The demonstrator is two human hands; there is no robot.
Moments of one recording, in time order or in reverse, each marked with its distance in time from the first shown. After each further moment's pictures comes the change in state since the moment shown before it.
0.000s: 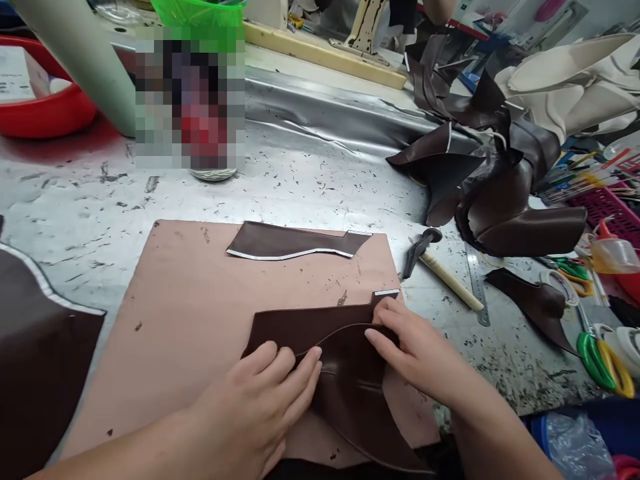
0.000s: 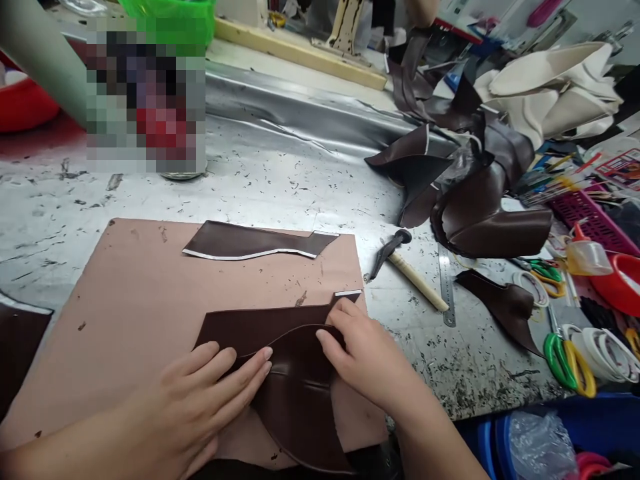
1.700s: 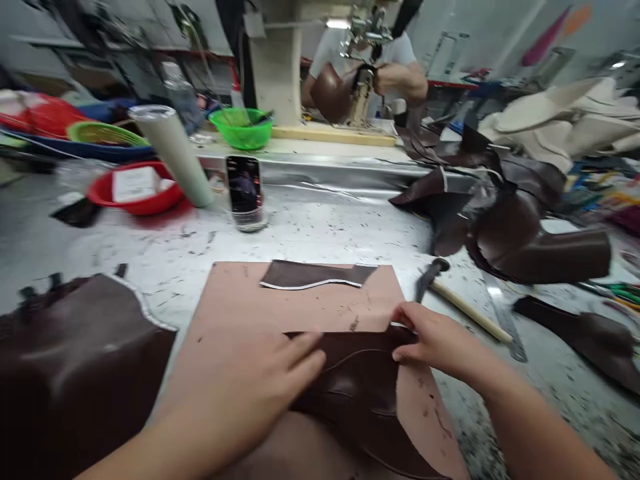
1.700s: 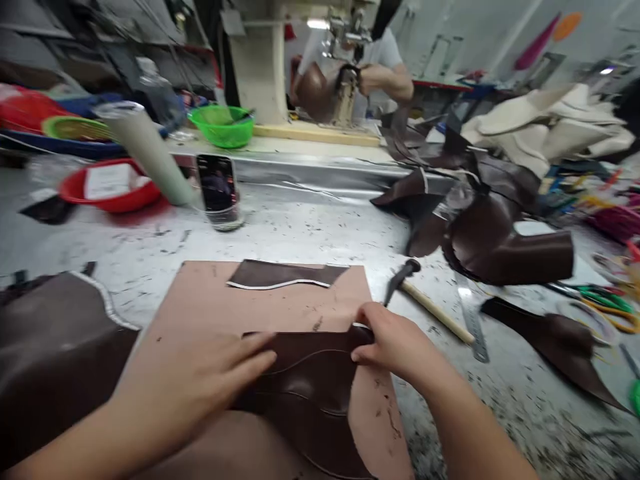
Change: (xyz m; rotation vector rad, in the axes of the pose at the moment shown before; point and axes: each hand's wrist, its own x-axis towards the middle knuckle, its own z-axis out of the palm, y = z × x) left_hand -0.007 -0.020 -0.045 0.042 -0.063 -0.200; right_hand 0.018 0.029 -0.031 -0.084 0.016 0.036
